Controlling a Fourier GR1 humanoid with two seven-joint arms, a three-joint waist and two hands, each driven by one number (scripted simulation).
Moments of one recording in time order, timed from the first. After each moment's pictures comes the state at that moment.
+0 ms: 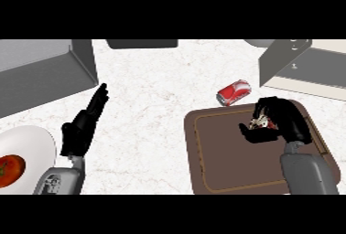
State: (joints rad) left arm -0.15 0.10 -0.03 -1.46 -0.13 0.01 0.04; right arm -0.25 -0.09 -0.13 -1.42 0.87 0.14 0.11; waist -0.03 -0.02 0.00
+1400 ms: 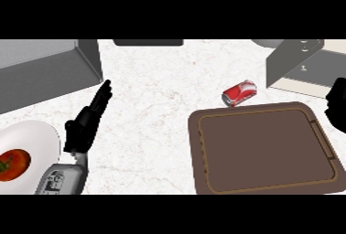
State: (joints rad) left arm -0.18 0.09 -0.03 -1.46 -0.14 -0.01 0.04; right arm -0.51 -0.18 -0.09 -2.30 1.08 0.22 0.95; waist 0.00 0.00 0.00
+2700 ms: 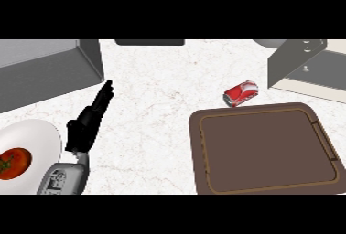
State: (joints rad) left arm -0.18 0.08 -0.02 -1.44 -0.15 -0.02 0.03; right arm -0.72 -0.53 -0.36 -1.74 1.02 0.00 0.68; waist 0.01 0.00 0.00
